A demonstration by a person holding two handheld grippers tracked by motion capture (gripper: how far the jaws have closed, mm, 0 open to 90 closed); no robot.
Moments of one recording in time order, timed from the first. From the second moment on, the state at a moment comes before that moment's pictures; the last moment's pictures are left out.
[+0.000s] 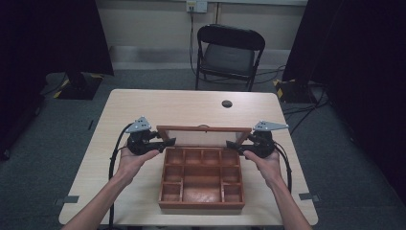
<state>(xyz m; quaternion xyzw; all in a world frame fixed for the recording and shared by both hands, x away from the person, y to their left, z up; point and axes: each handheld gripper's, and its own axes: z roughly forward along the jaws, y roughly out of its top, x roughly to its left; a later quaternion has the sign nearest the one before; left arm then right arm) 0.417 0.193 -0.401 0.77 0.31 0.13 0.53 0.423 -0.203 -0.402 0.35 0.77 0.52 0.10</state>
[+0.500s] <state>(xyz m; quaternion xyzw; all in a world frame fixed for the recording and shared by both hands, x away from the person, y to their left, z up) 0.425 0.192 -0.410 0.77 0.32 0.13 0.53 0.433 -0.207 -0.408 0.35 0.77 0.53 0.10</state>
